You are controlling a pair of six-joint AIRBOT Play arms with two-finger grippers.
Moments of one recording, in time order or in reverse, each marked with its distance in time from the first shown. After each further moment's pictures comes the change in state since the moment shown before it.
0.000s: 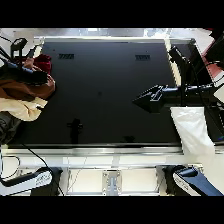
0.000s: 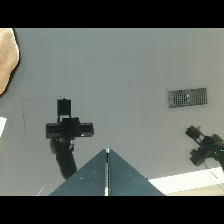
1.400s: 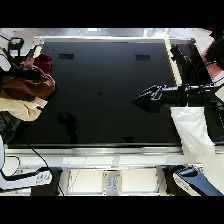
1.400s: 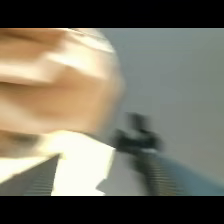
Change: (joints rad) left arm 0.009 -0.075 -0.001 0.450 0.272 -0.060; right arm 0.000 0.000 0.000 0.085 0.002 0.012
